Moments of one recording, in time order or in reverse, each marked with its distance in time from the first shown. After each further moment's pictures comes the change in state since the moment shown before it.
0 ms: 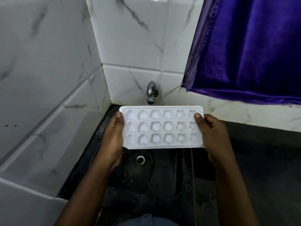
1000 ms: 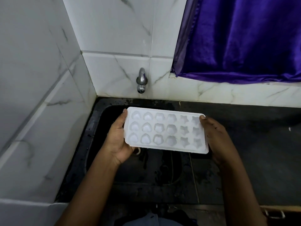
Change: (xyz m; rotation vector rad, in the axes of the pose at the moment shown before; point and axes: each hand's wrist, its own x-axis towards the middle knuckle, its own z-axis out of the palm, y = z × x) left_hand 0.024 -0.025 -0.014 -0.327 -0.244 -0.533; right_hand -0.041 0.028 -0.005 0.028 0.087 0.246
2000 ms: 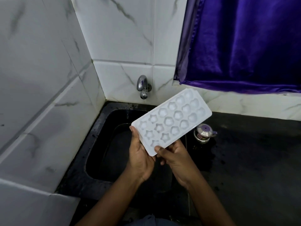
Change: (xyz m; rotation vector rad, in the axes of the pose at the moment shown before) left_hand 0.008 -0.102 0.070 -0.138 0.058 0.278; right_hand -0.019 0.040 0.038 0.335 -0.497 0.043
